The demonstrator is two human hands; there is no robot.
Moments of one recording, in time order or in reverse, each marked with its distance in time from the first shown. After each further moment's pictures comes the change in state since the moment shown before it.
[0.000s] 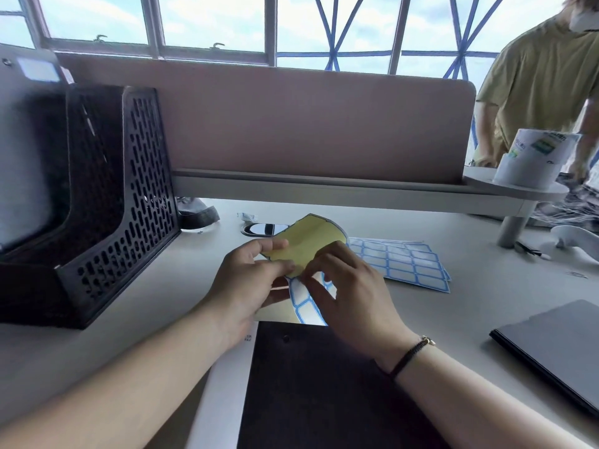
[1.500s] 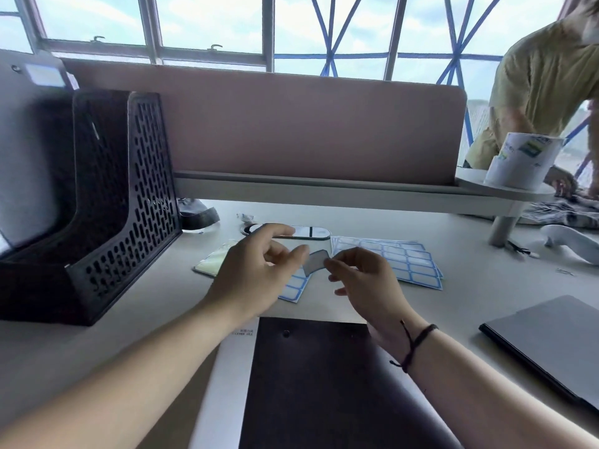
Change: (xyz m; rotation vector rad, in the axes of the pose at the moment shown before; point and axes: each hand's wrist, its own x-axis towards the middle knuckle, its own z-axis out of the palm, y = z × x) left_hand -0.005 0.008 -0.005 0.645 0.038 0.397; right_hand 0.010 0.000 -0.012 0.624 0.008 0.862
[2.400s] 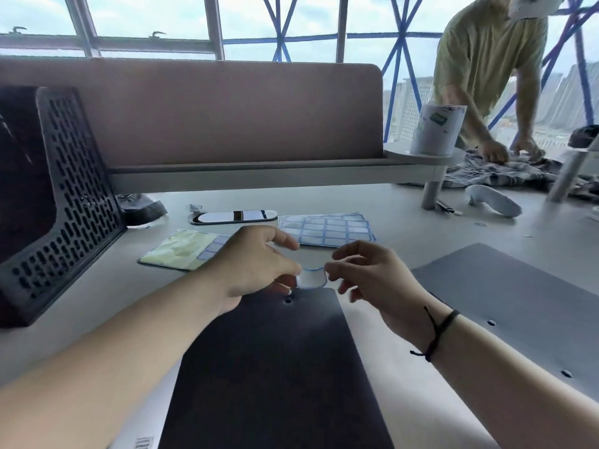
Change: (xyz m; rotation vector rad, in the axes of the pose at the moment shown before) left_hand -0.024 0.063 0.051 -0.168 -0.385 -0.222; right_hand -0.053 0.001 -0.107 0.059 -0.075 0.116
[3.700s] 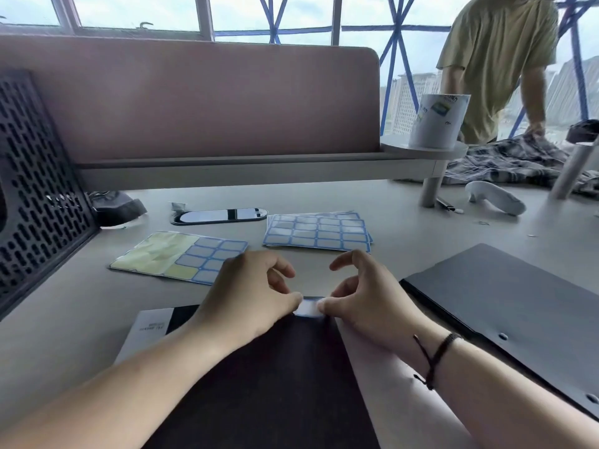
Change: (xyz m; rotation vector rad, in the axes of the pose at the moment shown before) left_hand 0.010 -0.038 0.031 0.387 0.178 0.191; right_hand 0.005 0.021 -0.005 -0.500 0.034 0.002
